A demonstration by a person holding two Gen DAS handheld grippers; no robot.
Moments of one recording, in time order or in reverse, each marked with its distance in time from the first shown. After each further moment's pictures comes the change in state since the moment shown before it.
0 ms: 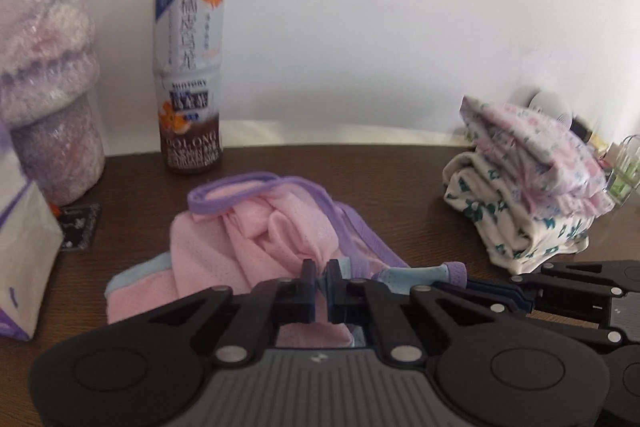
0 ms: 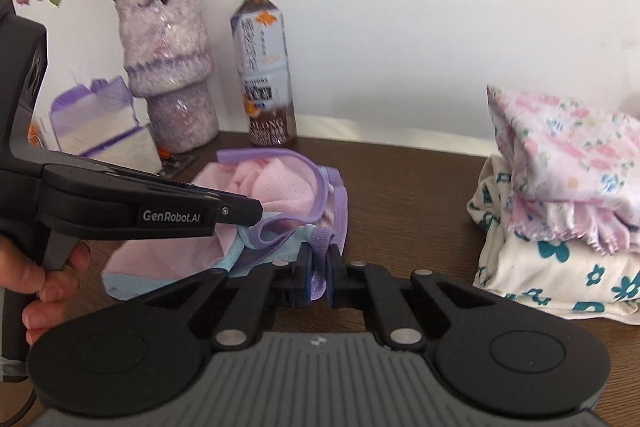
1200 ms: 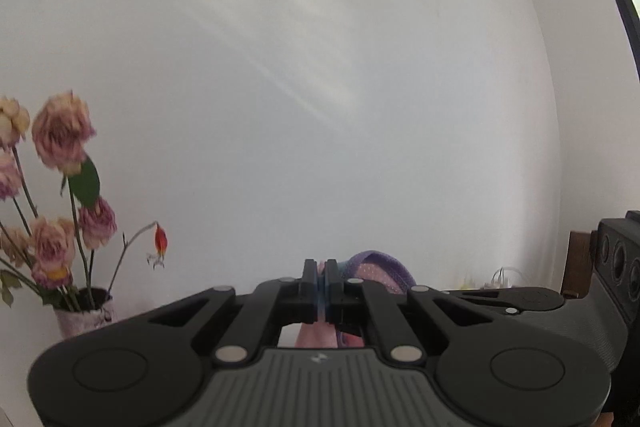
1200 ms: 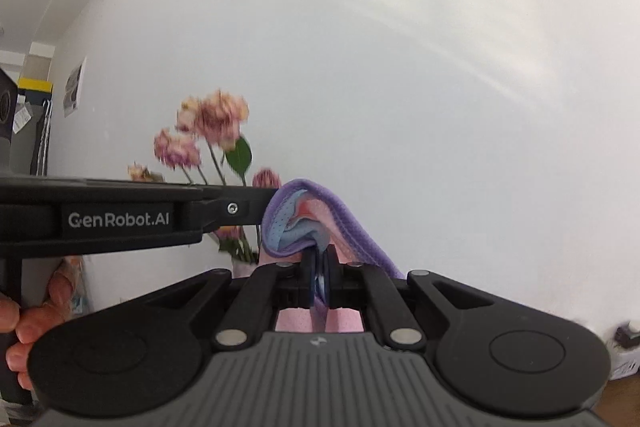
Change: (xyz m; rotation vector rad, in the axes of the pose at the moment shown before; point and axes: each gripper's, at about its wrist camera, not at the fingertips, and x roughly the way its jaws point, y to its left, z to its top) left arm -0.373 -0.136 0.046 0.198 -0.635 -0.140; right arm -0.328 0.094 0.100 -0.114 -0.599 0.008
